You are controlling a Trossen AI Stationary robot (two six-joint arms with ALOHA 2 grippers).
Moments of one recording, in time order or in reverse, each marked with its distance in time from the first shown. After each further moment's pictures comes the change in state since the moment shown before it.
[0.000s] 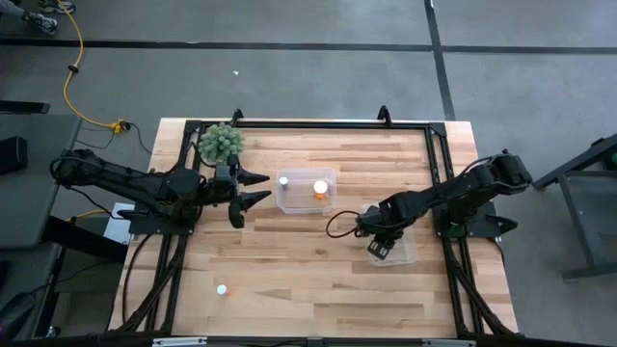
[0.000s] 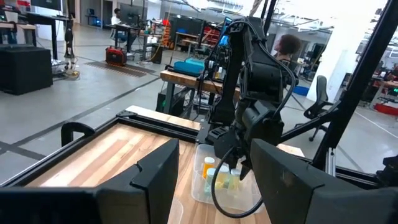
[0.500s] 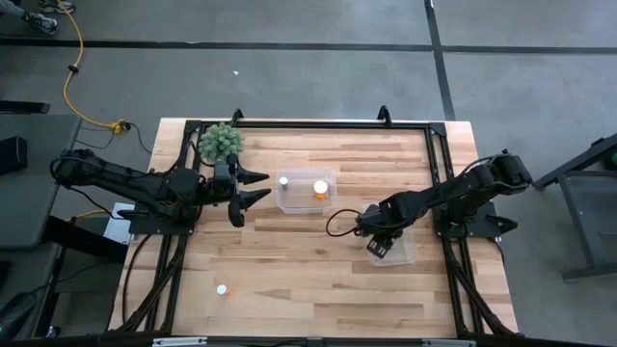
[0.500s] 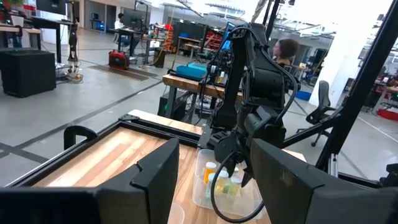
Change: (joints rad) left arm 0.000 0.000 0.000 0.018 -0.015 0.002; right arm 0.000 0.000 0.000 0.001 0.032 0.025
